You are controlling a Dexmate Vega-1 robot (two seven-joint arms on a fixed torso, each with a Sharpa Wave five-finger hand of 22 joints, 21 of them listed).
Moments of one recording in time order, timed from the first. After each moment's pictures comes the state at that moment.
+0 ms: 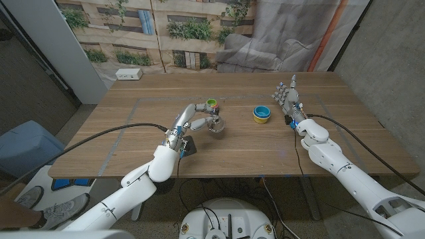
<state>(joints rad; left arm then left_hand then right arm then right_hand) 1.17 0.64 0.46 -1.86 0.25 -0.19 0.47 1.04 0.08 0.34 -0.16 0.17 1.12 -0.10 0.21 0.20 1.18 -0.21 0.19 0.18 0.62 -0.06 0.17 0.16 0.43 -0.05 0.20 0.17 -0.84 -0.51 -0.37 -1.30 0.65 0.29 0.03 -0.03 0.06 -0.21 0.19 0.26 -0.17 -0.03 0.22 0.28 -0.08 0.02 0.22 0.25 -0.11 0.07 0.23 0.48 0.11 0.06 0.21 0.18</state>
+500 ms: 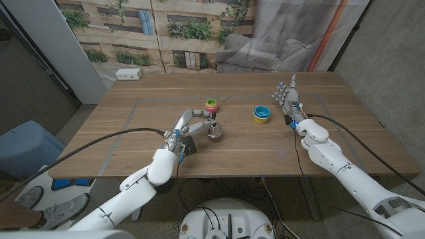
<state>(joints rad) 1.21 0.65 0.45 -1.89 0.17 -0.10 0.45 1.04 0.08 0.34 -0.17 0.17 1.12 -0.10 0.20 0.20 1.18 -0.21 0.18 0.18 0.62 -0.06 0.17 0.16 0.43 -0.04 0.20 0.17 -0.84 -0.51 -0.37 -1.30 0.65 0.29 0.03 -0.03 0.06 -0.21 0.19 0.26 -0.17 -0.03 0.22 0.28 -0.08 0.02 0.22 0.25 -0.11 0.07 0.23 0.48 0.11 0.06 0.21 0.18</state>
